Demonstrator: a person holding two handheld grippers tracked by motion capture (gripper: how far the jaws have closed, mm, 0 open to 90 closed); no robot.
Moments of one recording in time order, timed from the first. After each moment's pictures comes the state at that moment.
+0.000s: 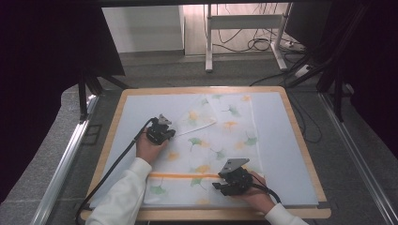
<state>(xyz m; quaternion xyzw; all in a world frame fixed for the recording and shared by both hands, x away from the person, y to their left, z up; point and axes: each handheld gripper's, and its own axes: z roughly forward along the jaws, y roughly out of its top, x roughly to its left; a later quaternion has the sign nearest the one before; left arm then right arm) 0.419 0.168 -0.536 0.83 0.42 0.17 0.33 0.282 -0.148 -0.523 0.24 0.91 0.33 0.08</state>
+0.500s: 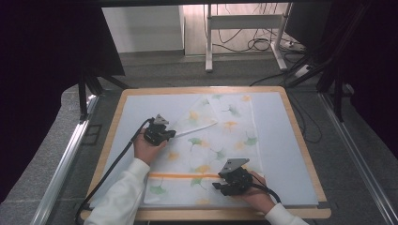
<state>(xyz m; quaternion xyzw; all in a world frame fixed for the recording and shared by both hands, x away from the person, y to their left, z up) 0.404 0.167 -0.522 0.82 0.41 0.15 0.37 0.282 -0.148 -0.523 0.24 0.91 0.33 0.08</state>
